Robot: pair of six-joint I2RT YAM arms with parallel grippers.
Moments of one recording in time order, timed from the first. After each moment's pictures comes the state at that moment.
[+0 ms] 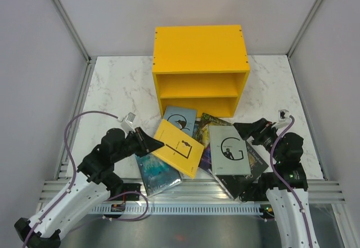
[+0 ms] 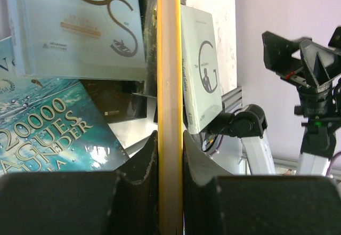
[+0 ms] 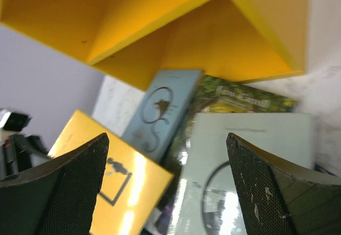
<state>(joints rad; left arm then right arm) -0.63 0.45 0.43 -0.39 0.23 -1.04 0.03 0.23 0.37 -0.31 -0.41 0.74</state>
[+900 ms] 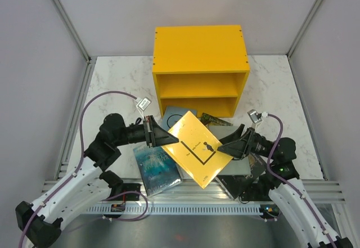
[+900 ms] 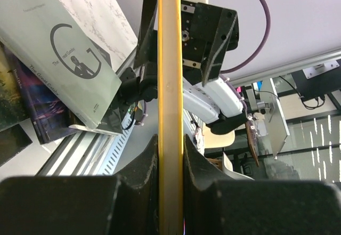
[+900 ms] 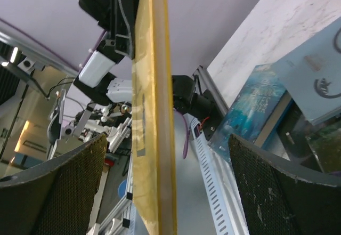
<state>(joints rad) -0.63 0.69 0.60 0.02 0.71 -1.03 0.27 0.37 0.20 0.42 -0.96 1.19</state>
